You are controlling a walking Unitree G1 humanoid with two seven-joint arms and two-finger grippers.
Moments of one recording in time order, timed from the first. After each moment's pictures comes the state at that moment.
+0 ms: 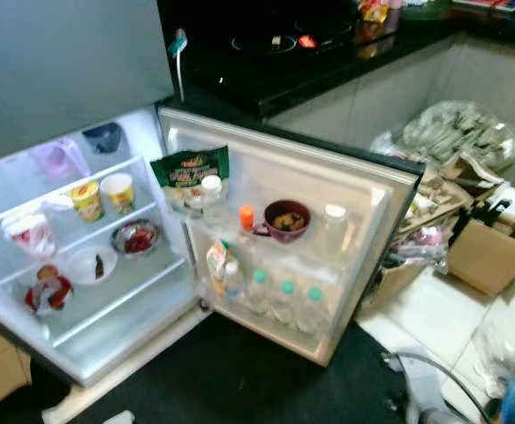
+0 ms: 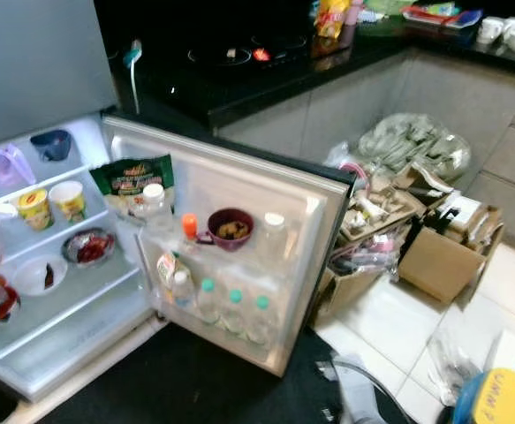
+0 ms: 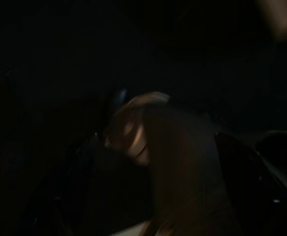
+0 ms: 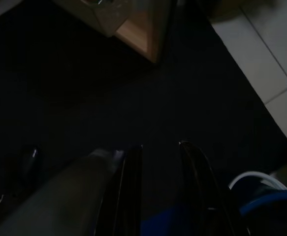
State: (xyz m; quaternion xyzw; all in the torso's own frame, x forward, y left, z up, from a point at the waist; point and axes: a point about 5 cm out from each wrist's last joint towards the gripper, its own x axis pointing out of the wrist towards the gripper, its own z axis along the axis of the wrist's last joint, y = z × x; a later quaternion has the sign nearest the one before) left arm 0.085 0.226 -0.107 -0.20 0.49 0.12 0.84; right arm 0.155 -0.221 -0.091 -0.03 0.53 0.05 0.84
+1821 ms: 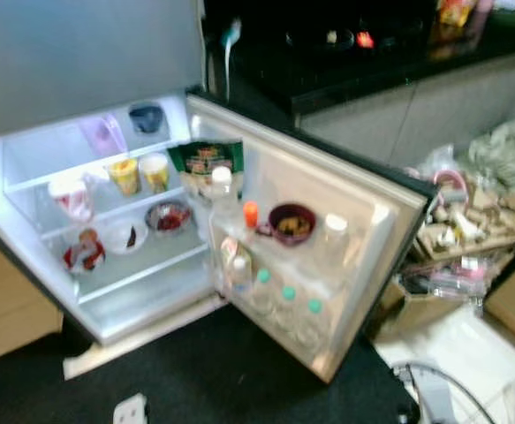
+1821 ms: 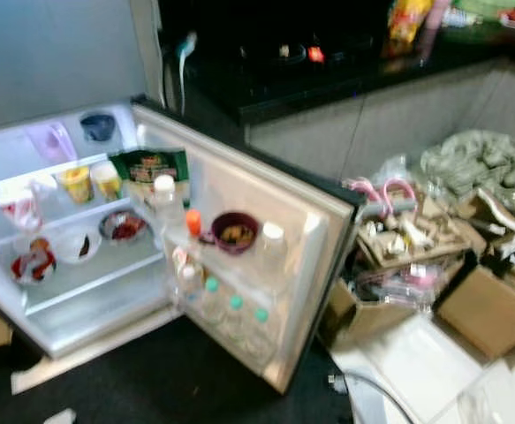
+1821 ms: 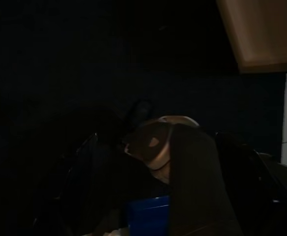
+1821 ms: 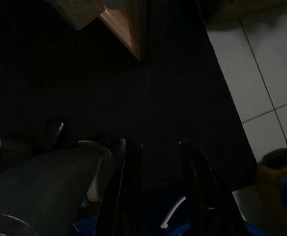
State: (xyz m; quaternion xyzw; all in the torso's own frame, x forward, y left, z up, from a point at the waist) left arm 0.103 0.214 -0.105 -0.22 0.46 0.10 0.85; right arm 0.152 -0.239 -0.088 -0.03 0.53 0.02 0.85
